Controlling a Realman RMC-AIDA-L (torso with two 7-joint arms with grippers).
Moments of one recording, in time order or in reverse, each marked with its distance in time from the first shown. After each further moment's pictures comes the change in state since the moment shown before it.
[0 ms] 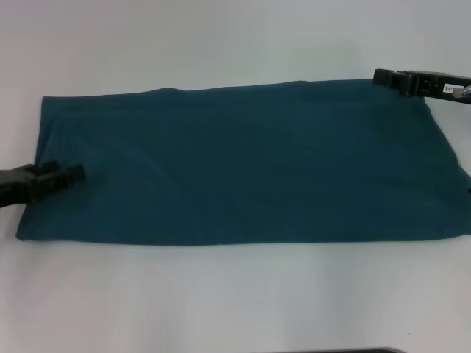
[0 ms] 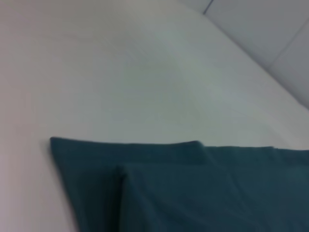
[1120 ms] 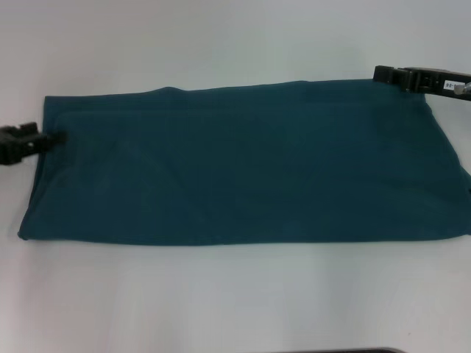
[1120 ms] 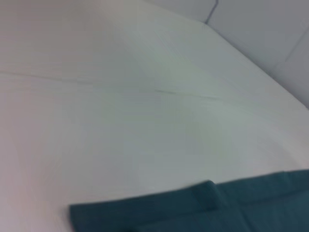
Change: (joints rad) left arm -0.048 -0.002 -0.022 -0.175 0.047 0.046 -0.099; right arm 0.004 -0.002 0.005 0.003 0.000 0.001 0.007
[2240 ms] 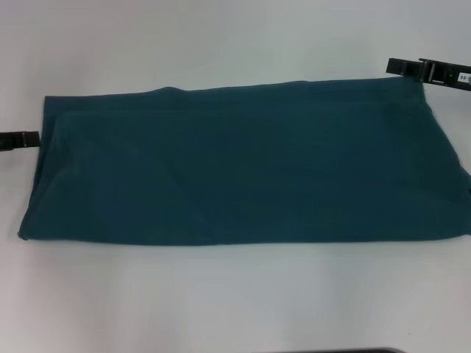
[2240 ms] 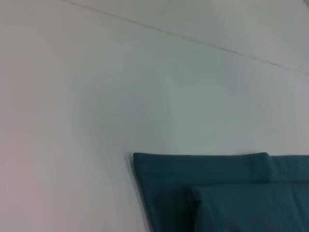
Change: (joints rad) left arm -0.102 0.090 0.016 -0.002 0.227 0.008 -0.351; right arm -0.004 -0.017 0.024 0.005 0.001 0.005 0.054
